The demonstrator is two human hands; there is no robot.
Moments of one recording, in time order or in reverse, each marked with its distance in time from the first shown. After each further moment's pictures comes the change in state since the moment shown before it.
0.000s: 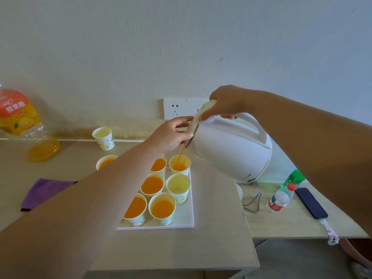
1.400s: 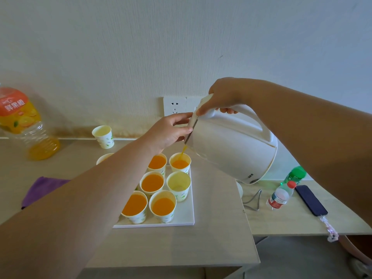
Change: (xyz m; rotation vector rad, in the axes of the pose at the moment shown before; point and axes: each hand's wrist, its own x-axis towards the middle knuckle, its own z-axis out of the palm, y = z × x) left_hand 0.001 0.002 -0.005 -0.140 -0.034 -0.030; right_hand 0.000 -0.014 -0.010 -0.029 -0.026 0.067
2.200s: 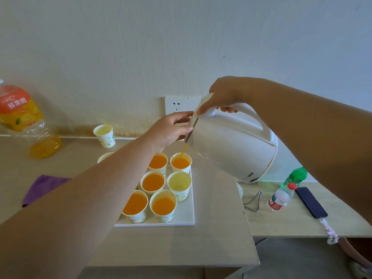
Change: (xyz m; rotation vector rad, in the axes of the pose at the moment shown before) left_hand 0.000 -0.001 -0.001 0.008 0.018 0.010; right_hand 0.001 -0.003 -0.002 -0.026 0.003 0.002
